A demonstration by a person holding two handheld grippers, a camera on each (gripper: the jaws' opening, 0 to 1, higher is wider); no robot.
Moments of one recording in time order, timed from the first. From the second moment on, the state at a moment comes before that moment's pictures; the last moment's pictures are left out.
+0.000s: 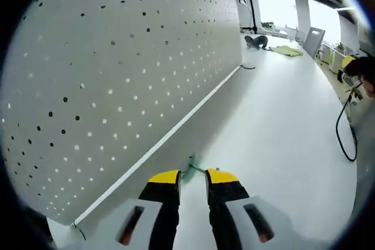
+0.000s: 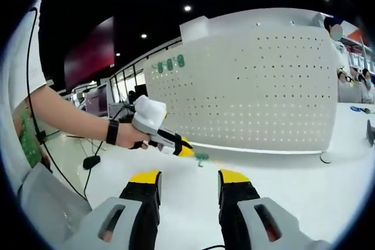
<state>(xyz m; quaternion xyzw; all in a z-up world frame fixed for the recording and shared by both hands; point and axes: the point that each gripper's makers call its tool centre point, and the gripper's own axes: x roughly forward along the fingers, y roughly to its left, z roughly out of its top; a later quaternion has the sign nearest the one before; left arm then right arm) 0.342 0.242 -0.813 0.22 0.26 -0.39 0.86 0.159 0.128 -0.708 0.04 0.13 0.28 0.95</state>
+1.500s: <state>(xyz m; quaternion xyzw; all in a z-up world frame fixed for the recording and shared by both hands) 0.342 0.230 -0.833 0.23 0.29 -0.42 0.83 0.162 0.129 -0.719 0.05 0.15 0.27 0.95</state>
